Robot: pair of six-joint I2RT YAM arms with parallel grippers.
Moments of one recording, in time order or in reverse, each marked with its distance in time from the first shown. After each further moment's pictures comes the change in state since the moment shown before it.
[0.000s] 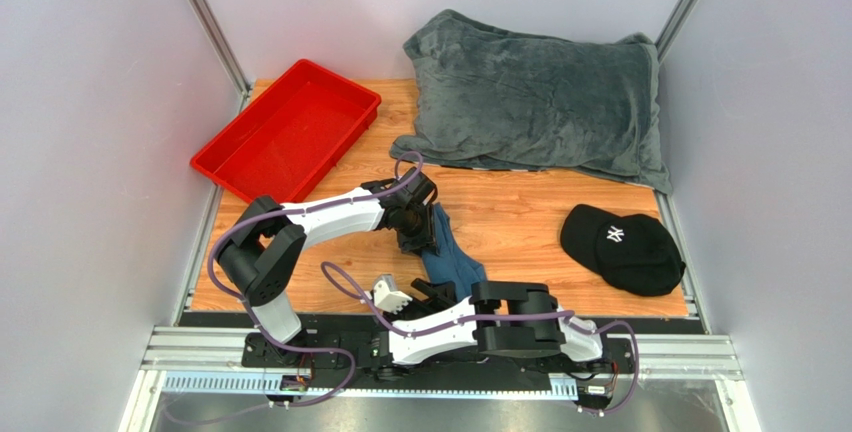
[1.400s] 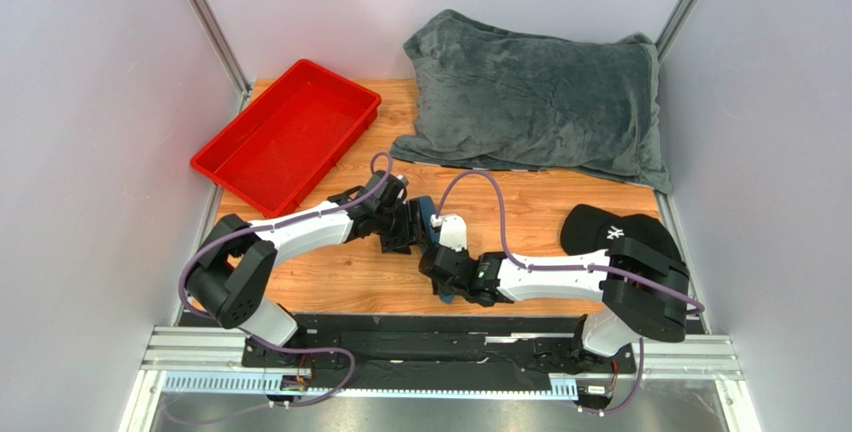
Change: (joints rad) left arm 0.113 -0.181 -0.221 0.213 0.102 0.067; right arm -0.404 -0.643 -0.635 0.963 -0.651 -0.221
